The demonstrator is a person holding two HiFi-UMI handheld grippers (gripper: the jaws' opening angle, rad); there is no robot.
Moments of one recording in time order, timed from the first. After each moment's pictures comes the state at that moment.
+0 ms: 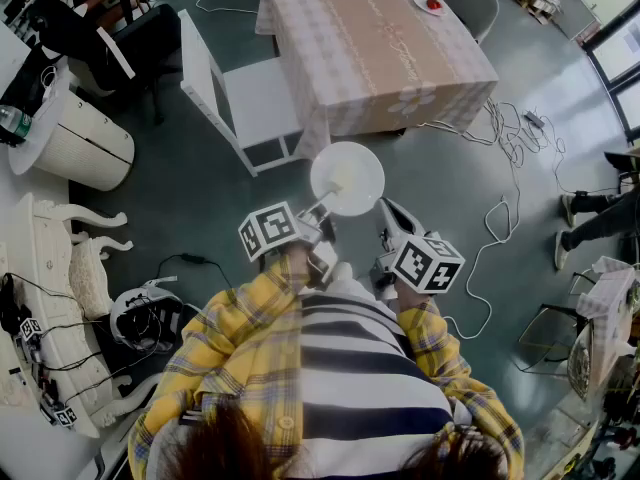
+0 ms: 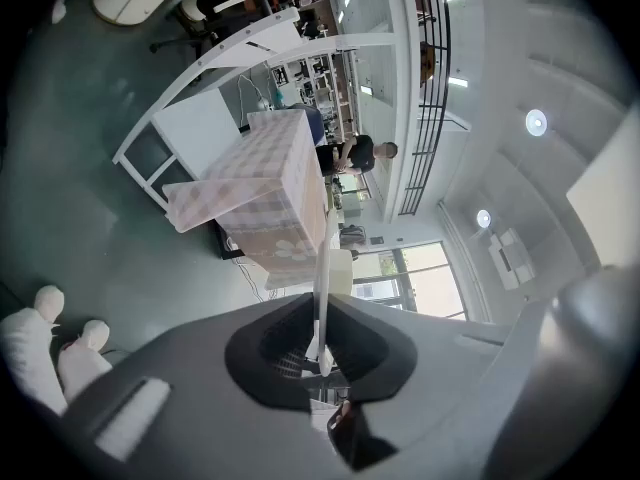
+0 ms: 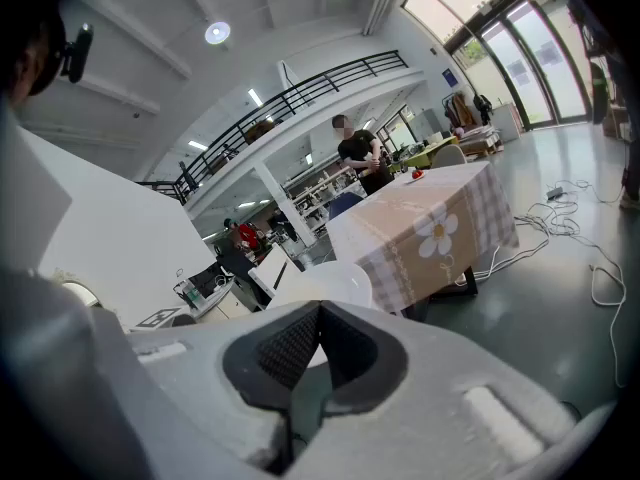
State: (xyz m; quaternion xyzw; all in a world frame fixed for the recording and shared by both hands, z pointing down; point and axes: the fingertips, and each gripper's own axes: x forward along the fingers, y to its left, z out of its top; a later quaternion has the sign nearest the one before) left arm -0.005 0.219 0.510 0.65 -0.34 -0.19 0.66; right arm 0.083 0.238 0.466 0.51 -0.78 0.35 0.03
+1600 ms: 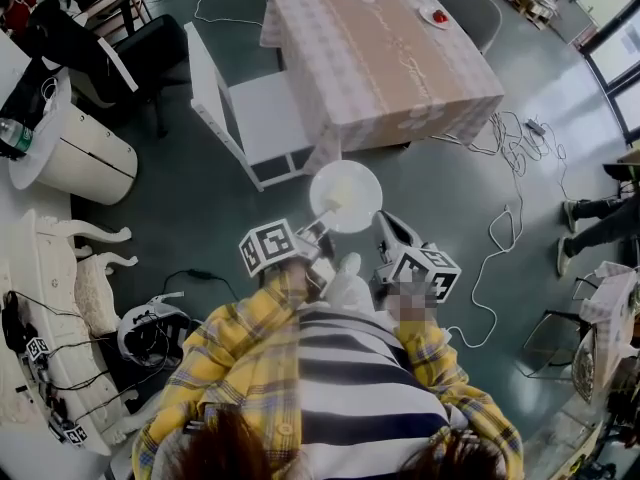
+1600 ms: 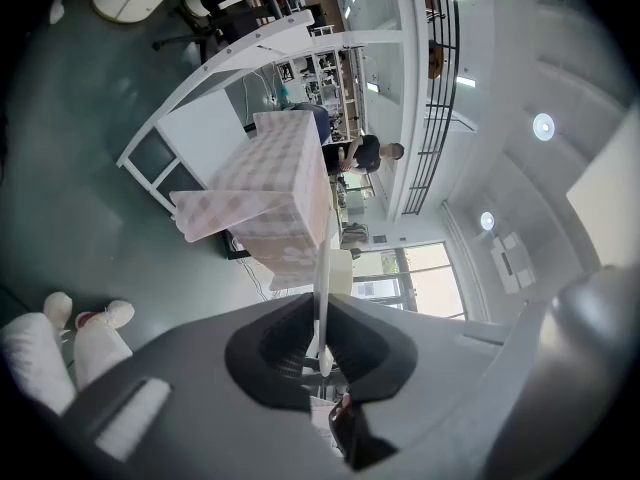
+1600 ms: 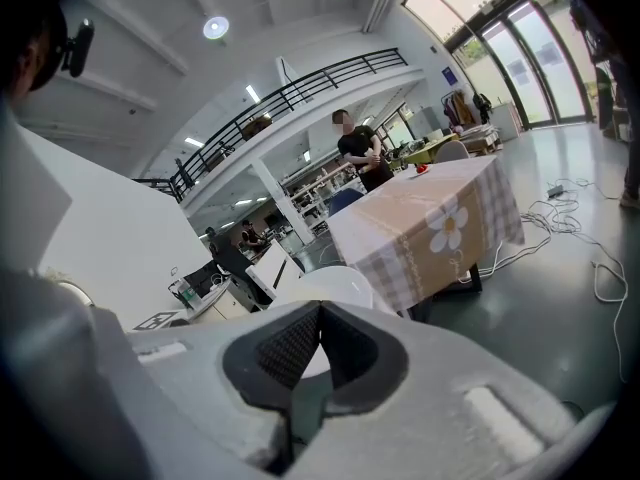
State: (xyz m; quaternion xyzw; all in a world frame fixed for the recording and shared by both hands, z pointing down) left arm -0.044 0.205 0.522 0.64 -0.33 -0.18 0.67; right arm 0.044 0.216 0.476 0.52 -0.78 0.35 0.03
